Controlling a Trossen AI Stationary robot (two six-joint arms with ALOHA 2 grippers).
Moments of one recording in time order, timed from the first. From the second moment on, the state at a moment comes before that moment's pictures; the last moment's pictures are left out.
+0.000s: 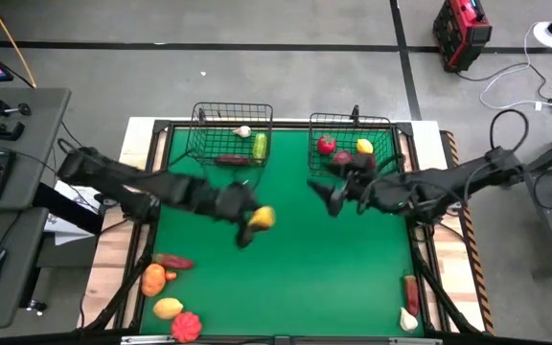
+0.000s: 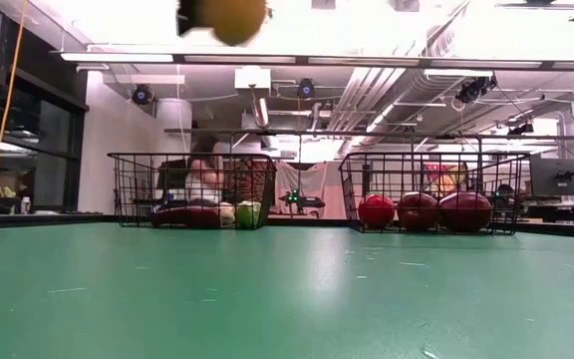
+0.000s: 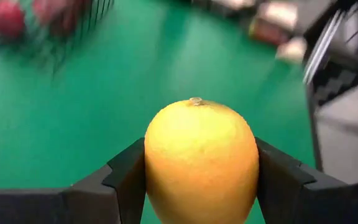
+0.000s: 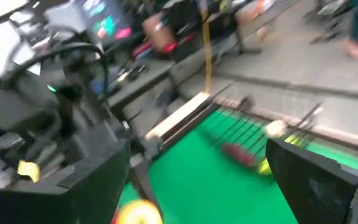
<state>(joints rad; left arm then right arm) -0.23 1.41 1.20 -0.48 -0.21 -0.46 0.34 1.20 1.18 -0.24 0.78 0.63</state>
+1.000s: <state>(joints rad) 0.29 2.19 1.84 -0.05 -0.05 -0.32 0.22 1.09 1.18 -0.33 0.86 0.36</state>
